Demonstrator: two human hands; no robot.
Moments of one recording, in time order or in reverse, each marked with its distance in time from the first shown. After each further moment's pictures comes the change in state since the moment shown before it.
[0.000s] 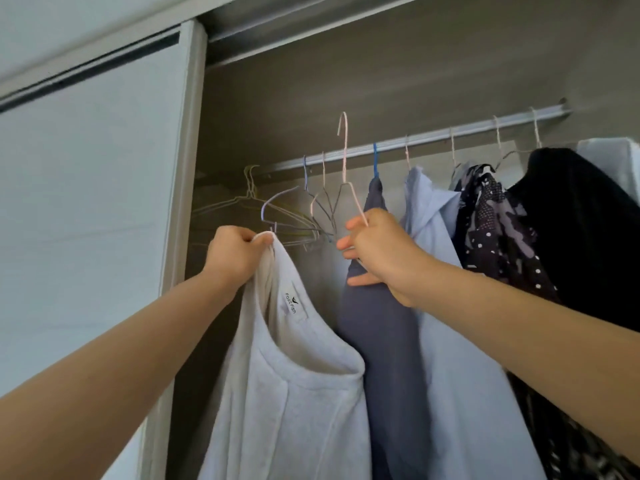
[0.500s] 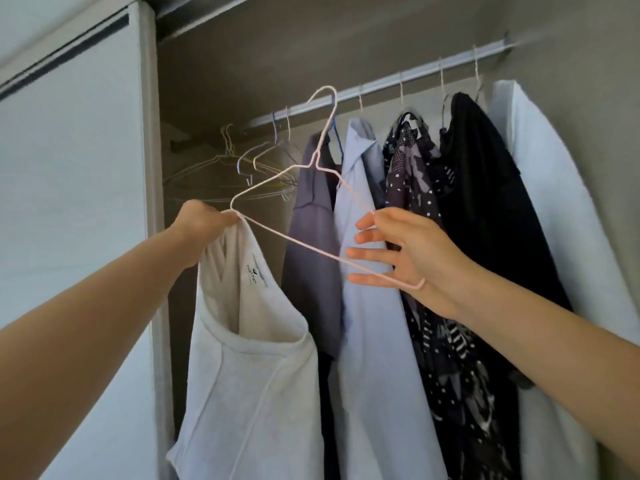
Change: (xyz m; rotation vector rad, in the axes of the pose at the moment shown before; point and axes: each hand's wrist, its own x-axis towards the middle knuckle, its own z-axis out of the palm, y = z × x) left_hand -0.097 0.066 -0.009 0.097 -0.018 -0.297; right_hand -0.127 0.037 -0.140 0.564 -0.225 0.153
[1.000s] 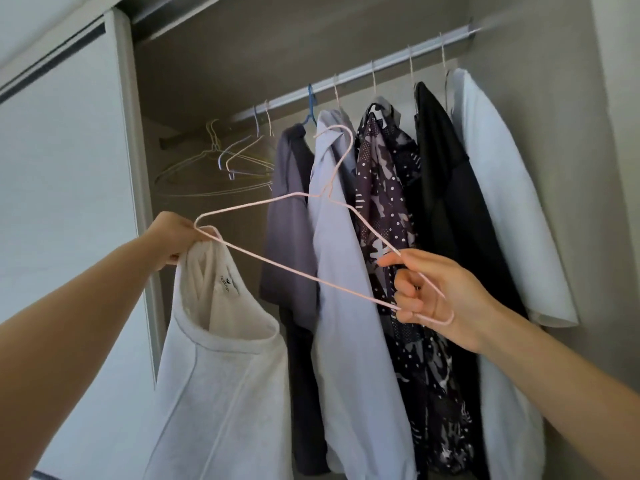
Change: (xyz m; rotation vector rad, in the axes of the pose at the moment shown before) left_hand -0.025 -0.010 -0.018 0.242 -0.102 -0.066; right_hand -0.064 0.027 -0.083 0.162 -0.146 0.127
